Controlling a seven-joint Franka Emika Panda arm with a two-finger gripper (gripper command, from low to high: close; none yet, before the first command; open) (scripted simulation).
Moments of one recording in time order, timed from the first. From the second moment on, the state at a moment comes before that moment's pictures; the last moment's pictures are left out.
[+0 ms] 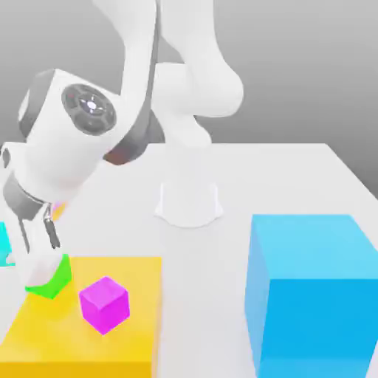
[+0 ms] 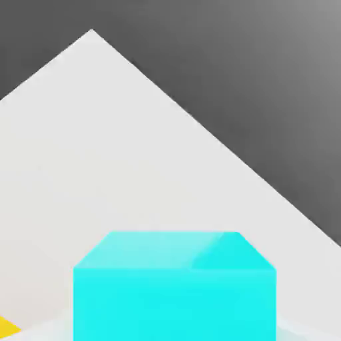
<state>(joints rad) -0.42 0.06 0.07 -2.41 -0.96 2.31 2.04</state>
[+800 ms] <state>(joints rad) 0.12 0.10 0.37 -2.17 -0.66 2.22 2.20</state>
